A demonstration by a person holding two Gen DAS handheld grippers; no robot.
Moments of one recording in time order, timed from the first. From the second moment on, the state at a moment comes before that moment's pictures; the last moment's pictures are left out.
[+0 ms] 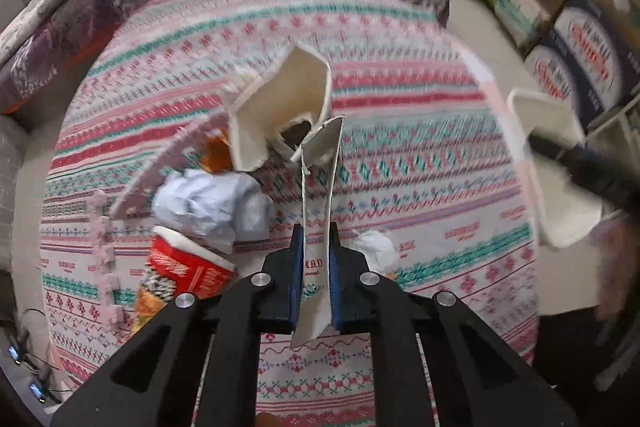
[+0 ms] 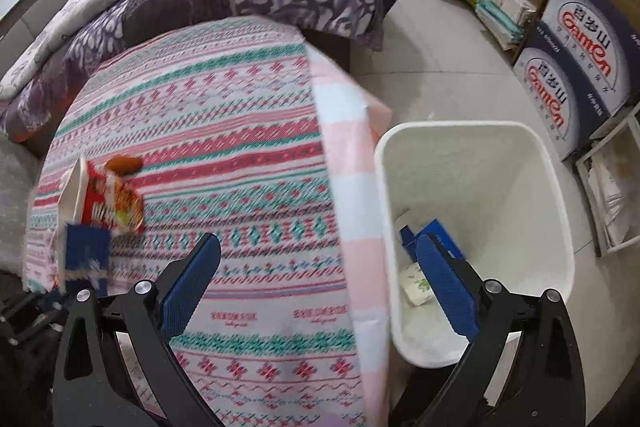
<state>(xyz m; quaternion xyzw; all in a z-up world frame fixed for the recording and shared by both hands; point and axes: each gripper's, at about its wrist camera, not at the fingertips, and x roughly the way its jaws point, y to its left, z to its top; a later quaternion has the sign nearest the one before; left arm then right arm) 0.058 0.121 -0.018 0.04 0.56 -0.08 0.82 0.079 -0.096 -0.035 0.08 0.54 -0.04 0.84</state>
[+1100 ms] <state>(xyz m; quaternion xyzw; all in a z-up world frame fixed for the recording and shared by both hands) 0.064 0.169 0.032 -0.03 0.49 -0.02 0.87 0.052 0.070 -0.092 0.02 0.59 0.18 0.79</state>
